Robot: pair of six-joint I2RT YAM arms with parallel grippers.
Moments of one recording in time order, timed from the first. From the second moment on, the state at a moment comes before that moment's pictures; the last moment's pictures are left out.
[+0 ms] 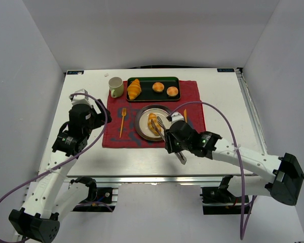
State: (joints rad) left arm -0.30 0.84 0.91 -0.53 -0.27 -0.48; right arm 1.02 1.20 0.88 -0.51 0.20 0.51
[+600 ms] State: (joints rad) left arm -0.30 0.84 0.91 -0.53 -0.27 -0.48; right arm 0.70 1.11 0.93 -0.58 0.36 0.45
